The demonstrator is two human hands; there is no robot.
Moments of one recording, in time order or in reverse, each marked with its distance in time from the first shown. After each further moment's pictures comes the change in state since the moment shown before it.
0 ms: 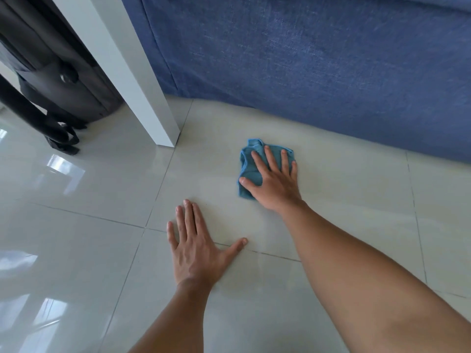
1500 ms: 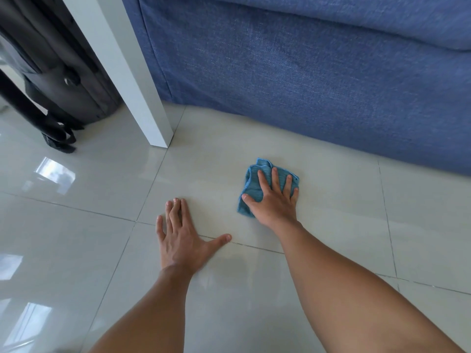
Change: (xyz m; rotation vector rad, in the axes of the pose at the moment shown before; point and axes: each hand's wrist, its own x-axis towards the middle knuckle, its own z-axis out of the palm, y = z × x) left_hand -0.002 -0.004 -0.008 -0.074 -0.026 -0.003; right_hand -0.060 0.020 -0.001 0.107 -0.092 0.169
